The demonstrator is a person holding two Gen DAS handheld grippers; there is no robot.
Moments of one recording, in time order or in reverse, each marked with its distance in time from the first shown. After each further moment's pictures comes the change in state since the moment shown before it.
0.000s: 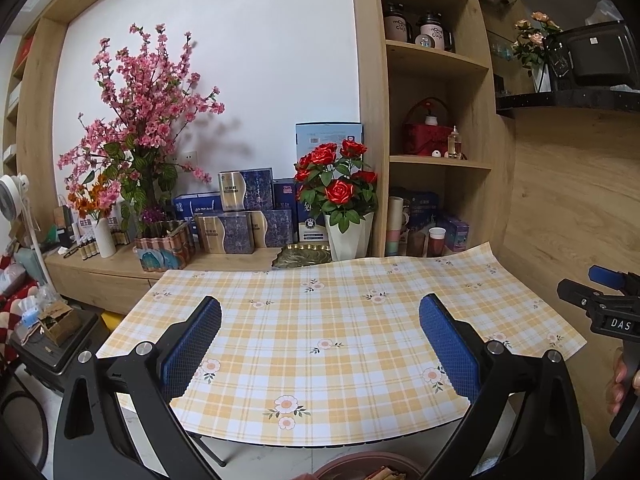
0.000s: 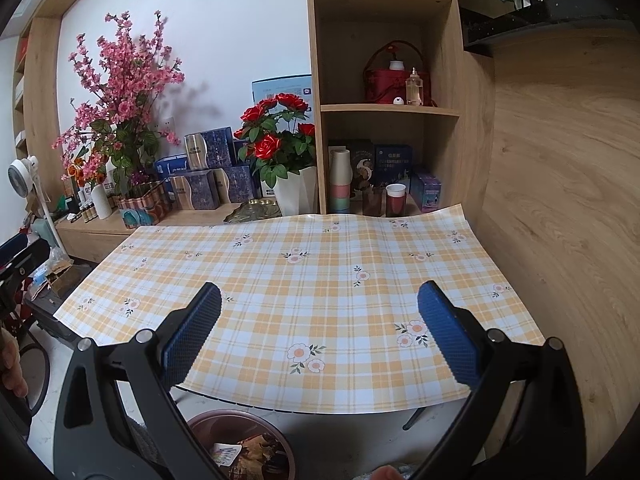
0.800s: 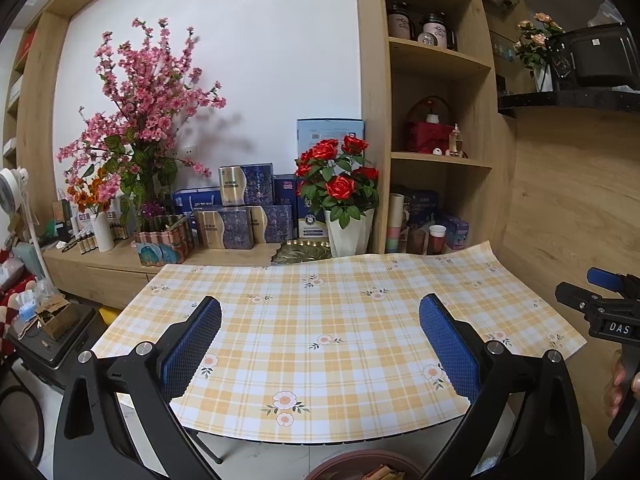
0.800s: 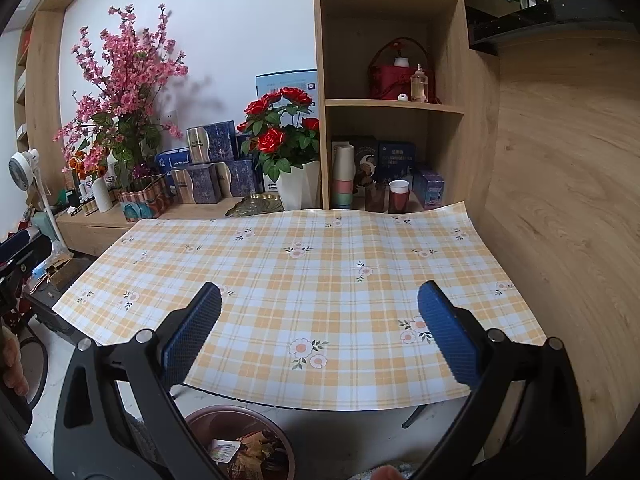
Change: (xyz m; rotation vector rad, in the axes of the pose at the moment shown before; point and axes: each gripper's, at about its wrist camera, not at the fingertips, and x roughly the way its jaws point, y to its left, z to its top) left arm 0.004 0.008 -0.007 -0.010 0.013 -0.013; right arm 0.005 0.008 -0.007 -0.014 0.012 0.001
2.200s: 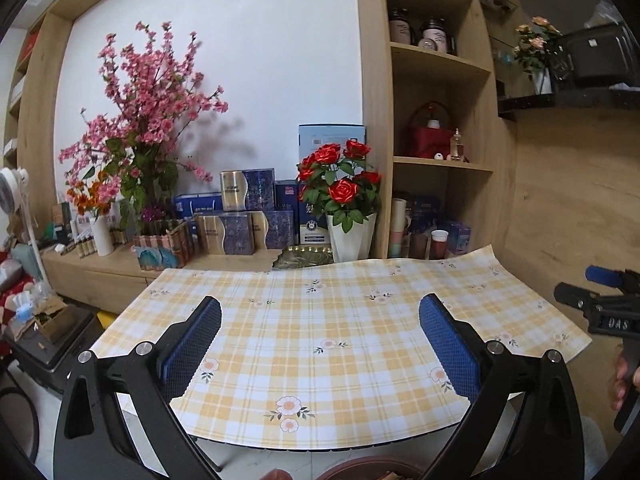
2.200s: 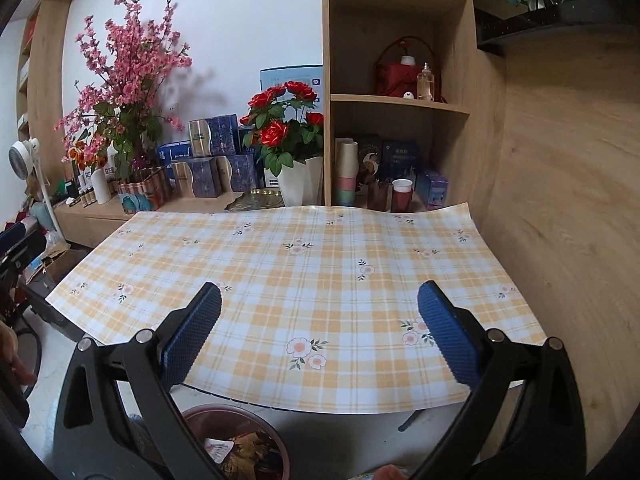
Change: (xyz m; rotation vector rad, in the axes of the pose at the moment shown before) left arm 0.006 0.007 -0.013 -0.015 -0.042 0.000; right arm 0.018 0.004 -0.005 -0.038 0.005 -0.001
